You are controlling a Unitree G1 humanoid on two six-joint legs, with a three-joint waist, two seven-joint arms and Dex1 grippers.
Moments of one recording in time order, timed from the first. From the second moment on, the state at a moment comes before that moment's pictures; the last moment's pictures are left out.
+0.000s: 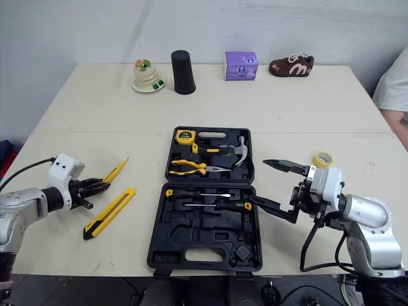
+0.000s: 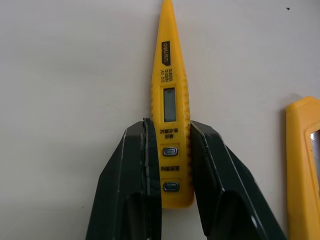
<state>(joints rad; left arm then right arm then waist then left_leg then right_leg) -0.16 0.83 0.26 -0.02 -0.39 0.72 -0.64 -0.05 -0.68 -0.21 -0.23 0.59 -0.07 1.16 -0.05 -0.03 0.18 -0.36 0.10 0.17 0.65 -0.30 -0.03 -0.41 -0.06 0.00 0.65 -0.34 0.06</state>
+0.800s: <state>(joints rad) -0.39 0.99 -0.21 -0.58 -0.30 0.58 -1.05 0.23 -0.79 -0.34 -0.40 0.63 0.06 1.21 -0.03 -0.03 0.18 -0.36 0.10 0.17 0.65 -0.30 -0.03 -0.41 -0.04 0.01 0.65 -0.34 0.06</state>
